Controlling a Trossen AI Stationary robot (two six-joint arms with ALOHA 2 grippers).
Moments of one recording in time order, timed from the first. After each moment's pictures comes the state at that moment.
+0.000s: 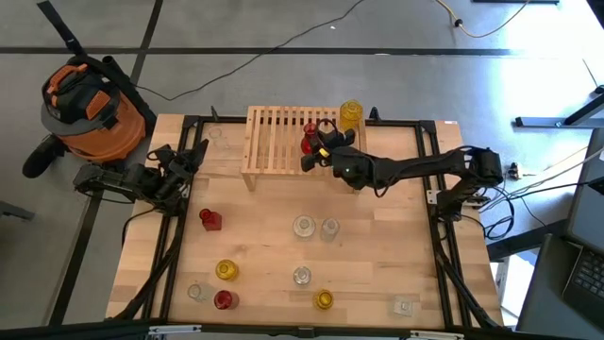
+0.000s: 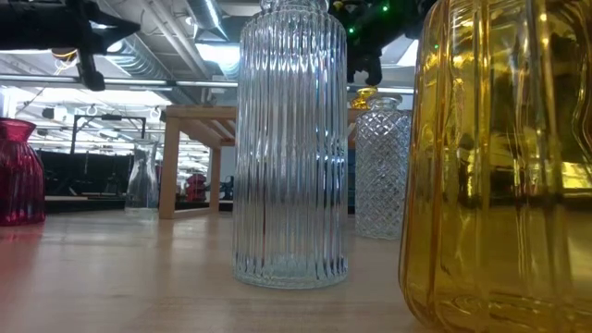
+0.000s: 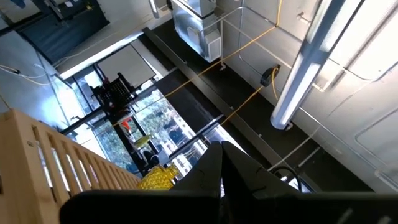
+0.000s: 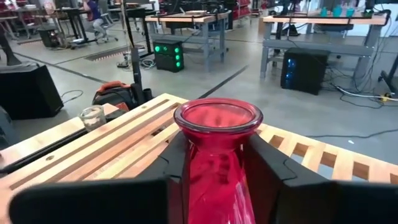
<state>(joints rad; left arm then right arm) -0.19 0.13 0.03 0.80 -0.87 -0.47 -0.07 1.65 1.09 0.34 0.80 0.26</state>
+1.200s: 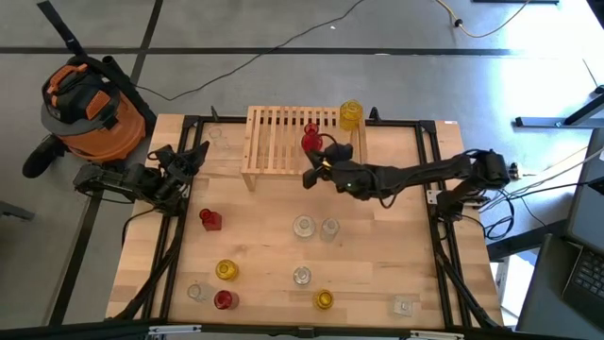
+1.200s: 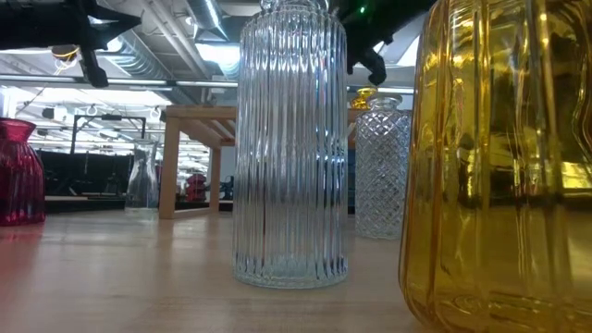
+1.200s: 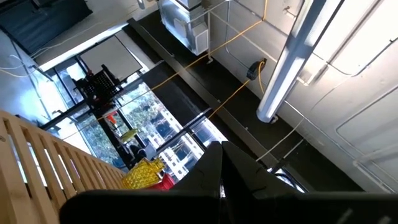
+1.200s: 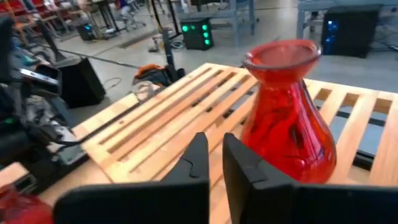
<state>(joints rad) -0.19 0.13 0.03 0.80 -0.81 -0.49 0.02 1.61 1.09 0.19 0.75 0.49</state>
